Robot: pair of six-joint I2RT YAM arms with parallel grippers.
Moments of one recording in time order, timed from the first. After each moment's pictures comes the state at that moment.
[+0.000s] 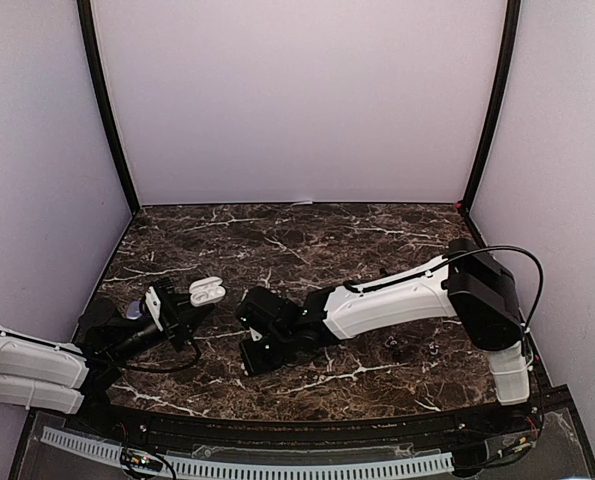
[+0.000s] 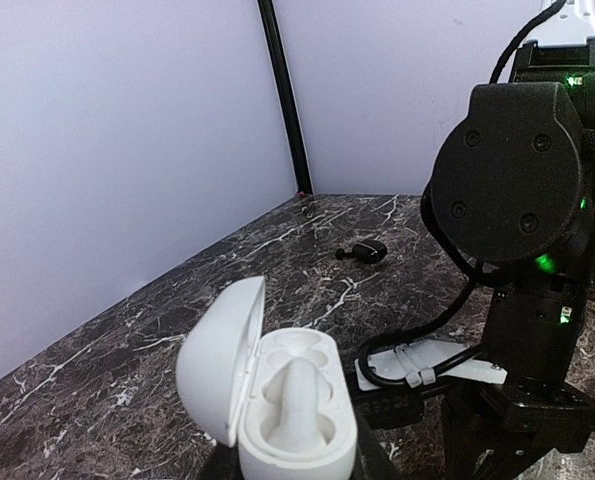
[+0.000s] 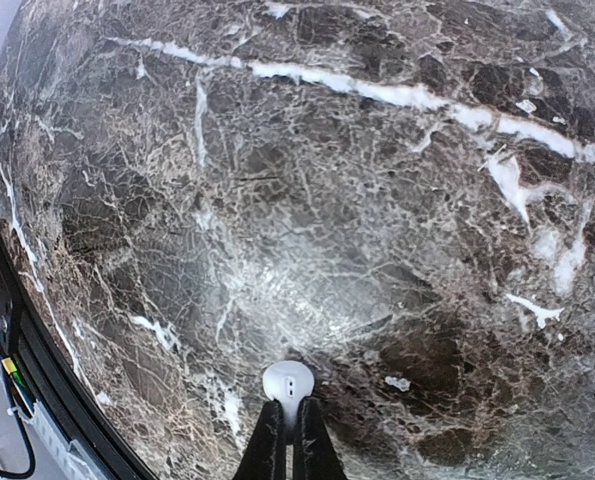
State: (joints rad) left arm -0.67 1.02 0.01 1.05 0.25 0.17; right arm 1.26 2.14 1.51 -0.35 -0.08 0.75
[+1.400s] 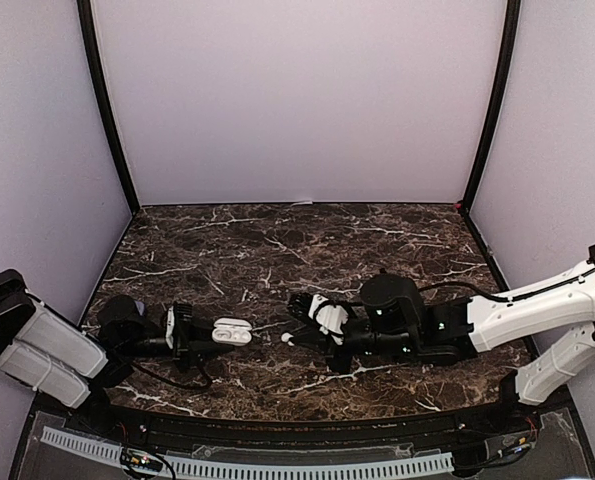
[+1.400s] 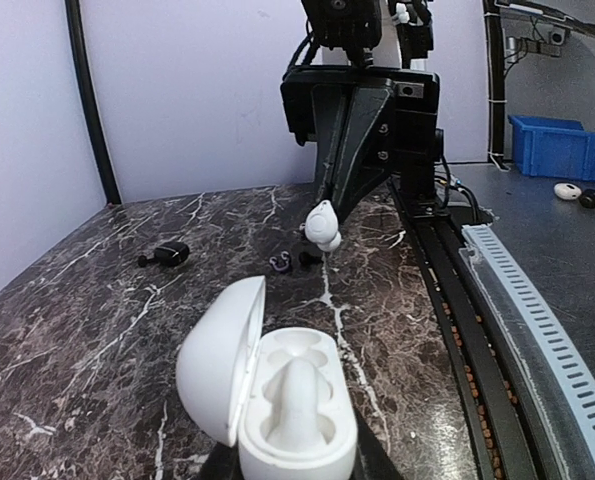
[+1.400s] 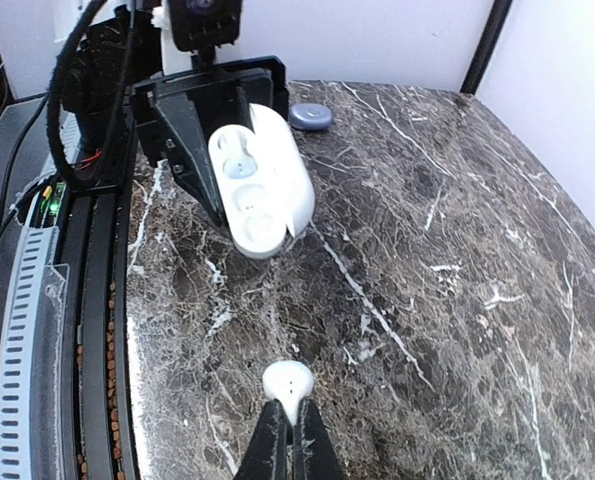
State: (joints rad) left arm -0.67 1.34 0.05 1.23 0.76 0.15; right arm 1.26 1.40 0.75 0.21 -0.01 -0.13
